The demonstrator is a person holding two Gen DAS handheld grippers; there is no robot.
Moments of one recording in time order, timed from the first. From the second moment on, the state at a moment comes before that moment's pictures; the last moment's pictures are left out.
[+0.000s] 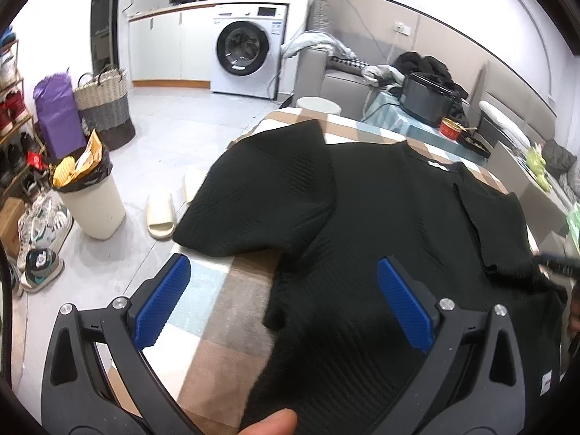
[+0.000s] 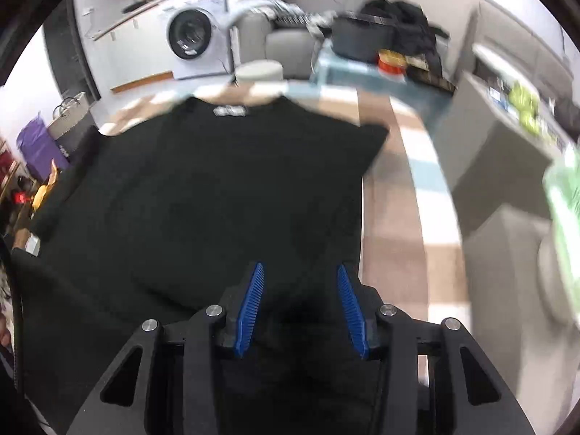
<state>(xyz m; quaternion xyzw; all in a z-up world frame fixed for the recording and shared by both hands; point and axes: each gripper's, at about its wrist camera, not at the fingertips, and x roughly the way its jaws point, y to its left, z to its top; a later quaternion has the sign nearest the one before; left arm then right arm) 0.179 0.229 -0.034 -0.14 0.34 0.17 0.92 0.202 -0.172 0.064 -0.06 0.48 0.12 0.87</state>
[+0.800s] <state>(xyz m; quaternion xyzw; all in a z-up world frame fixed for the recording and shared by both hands) 0.211 0.370 -0.096 -0.29 0.36 0.24 0.86 0.175 -0.166 0.064 -0.03 0.47 0.12 0.87</state>
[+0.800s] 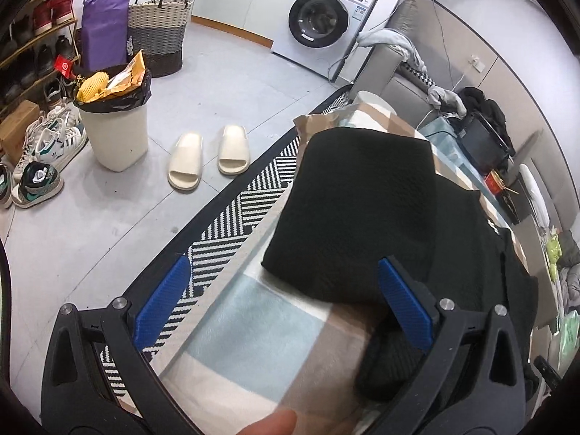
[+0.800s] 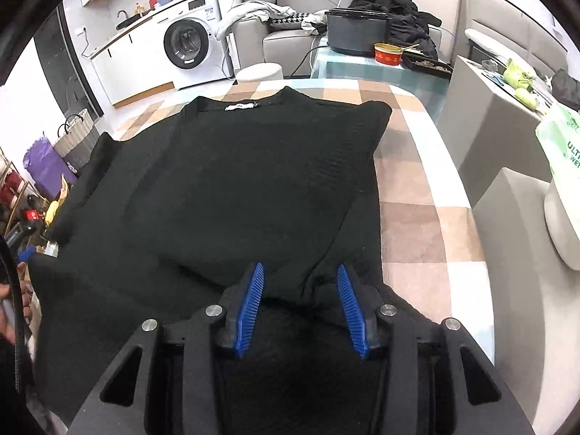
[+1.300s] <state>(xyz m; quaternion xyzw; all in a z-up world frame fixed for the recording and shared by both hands) 0.248 0.371 -0.110 -0.23 0.36 0.25 0.87 0.166 -0.180 0.075 0.00 0.46 0.13 0.88</state>
